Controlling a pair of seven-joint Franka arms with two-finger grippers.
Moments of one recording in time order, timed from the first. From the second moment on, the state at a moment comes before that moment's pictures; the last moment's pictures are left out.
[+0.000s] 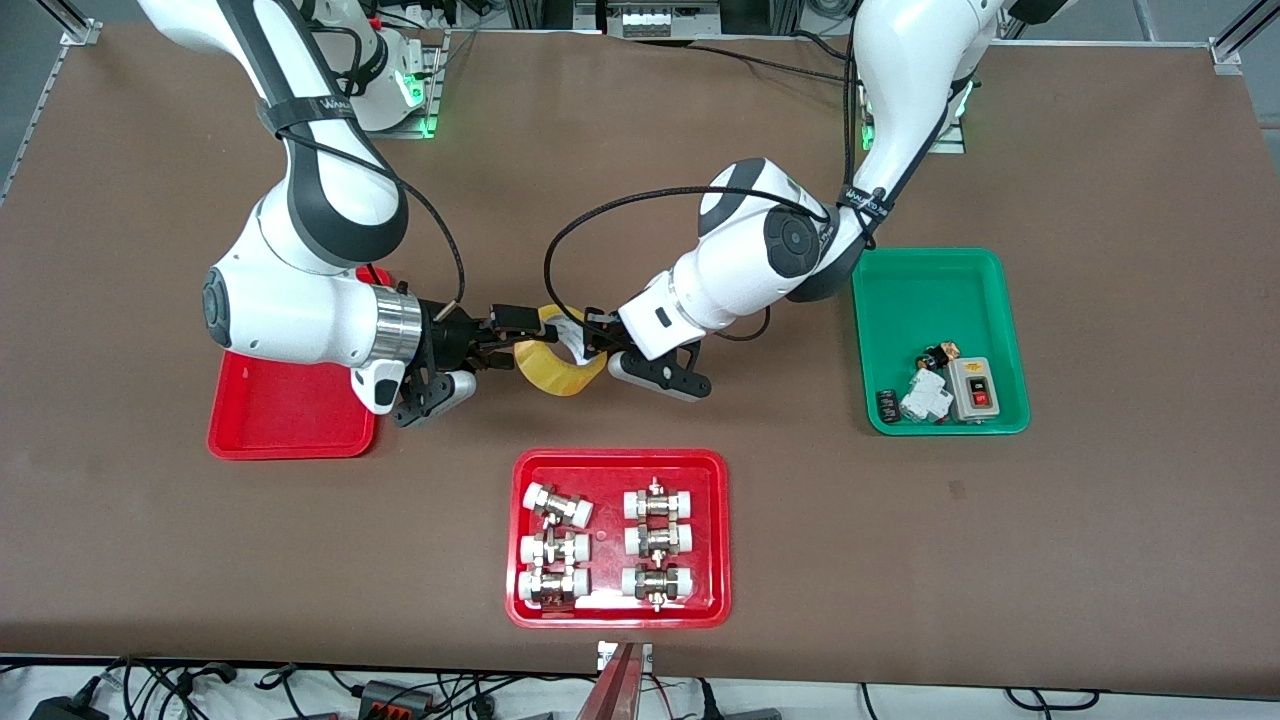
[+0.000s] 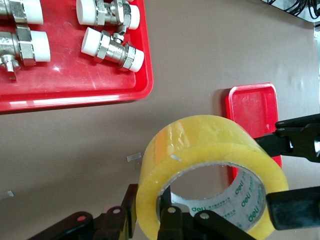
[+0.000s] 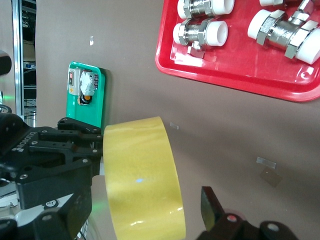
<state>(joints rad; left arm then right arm) -0.46 0.65 -0.28 -1.42 -0.47 2.44 -0.27 0.33 0.46 0.05 -1.59 0.81 2.03 -0.25</state>
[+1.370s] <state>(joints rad) -0.31 0.59 -0.29 -1.40 -0.36 2.17 -0.26 0.23 0.46 0.02 -1.58 0.81 1.90 -0.34</state>
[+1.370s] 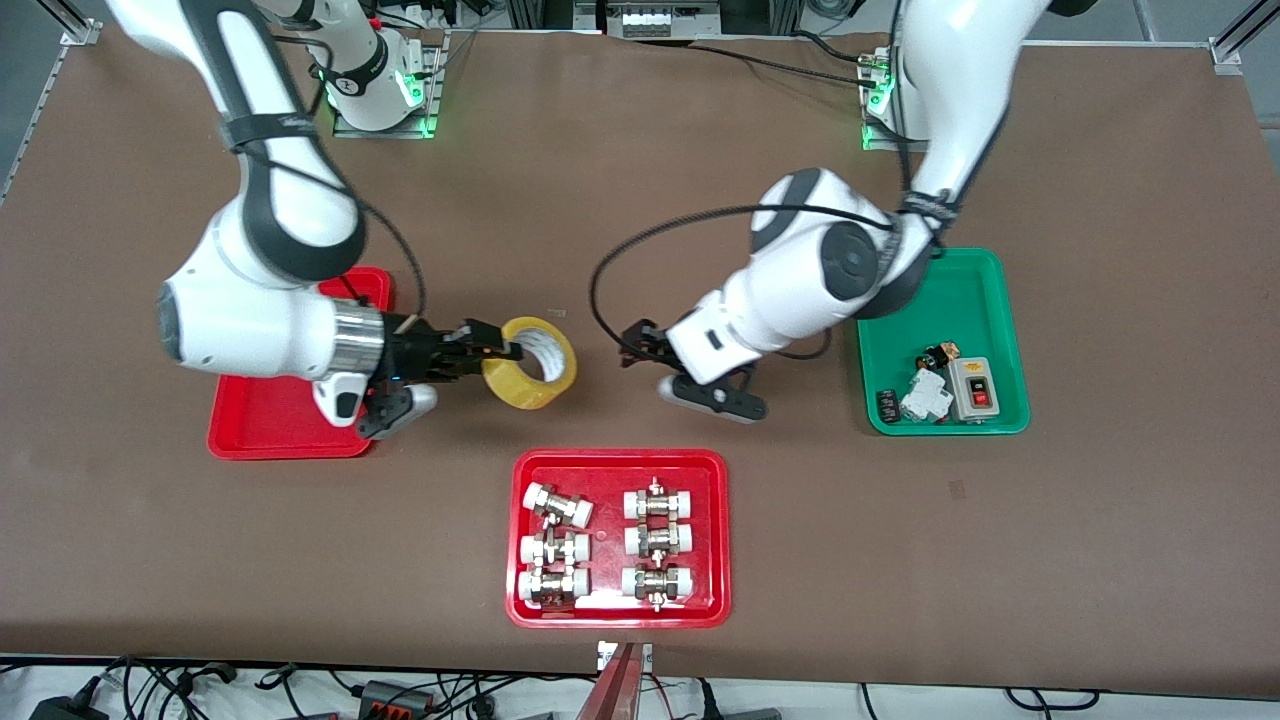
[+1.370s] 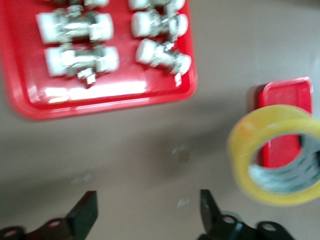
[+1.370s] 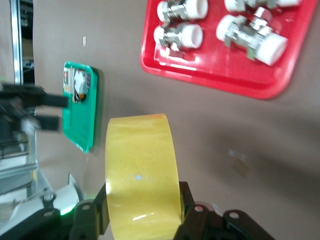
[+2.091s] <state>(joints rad) 0.06 0.39 -0.32 -1.39 -0.25 1.51 -0.03 -0.23 0.56 0.00 -1.59 0.58 1.55 -0.79</state>
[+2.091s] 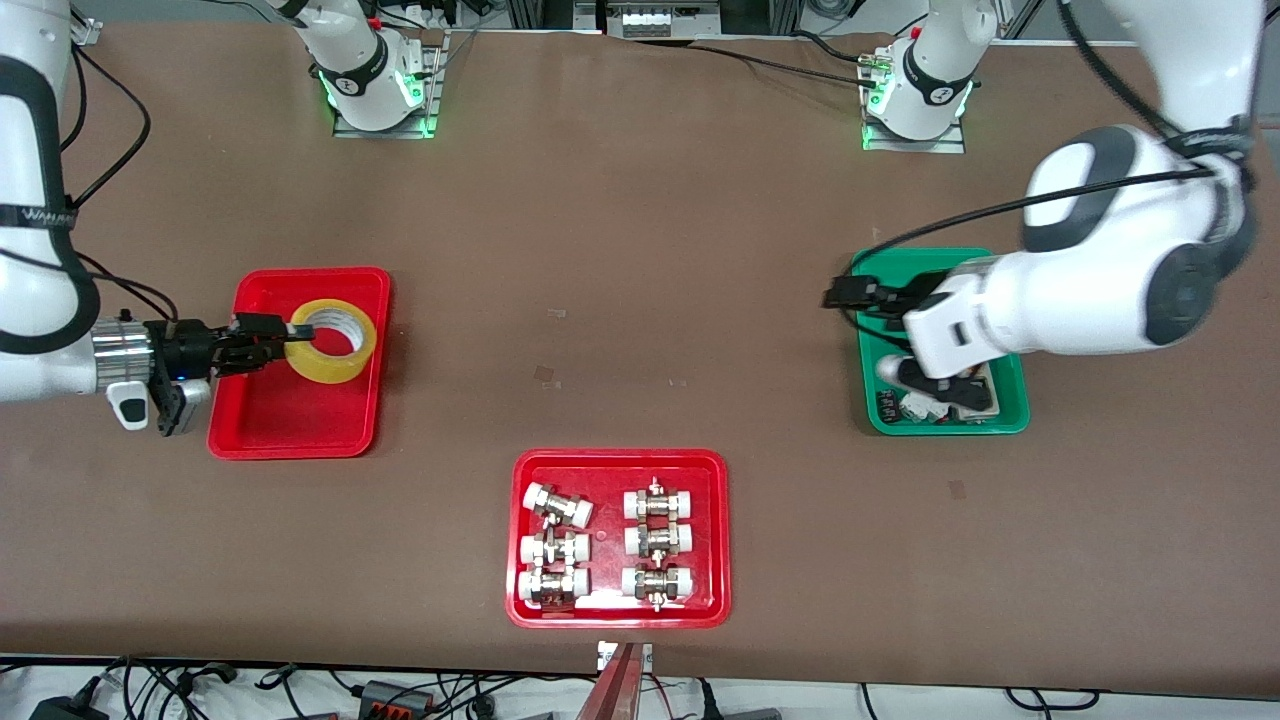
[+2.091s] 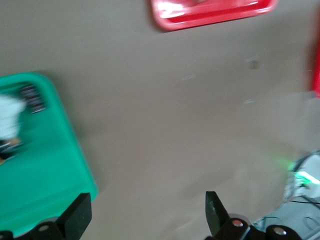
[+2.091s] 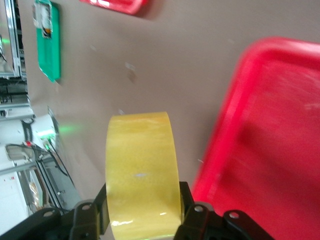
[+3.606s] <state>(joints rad) 0.24 0.27 -0.34 -1.47 0.13 1.52 -0.03 -0.24 0.66 0.03 -1.55 0.25 1.76 -1.19</state>
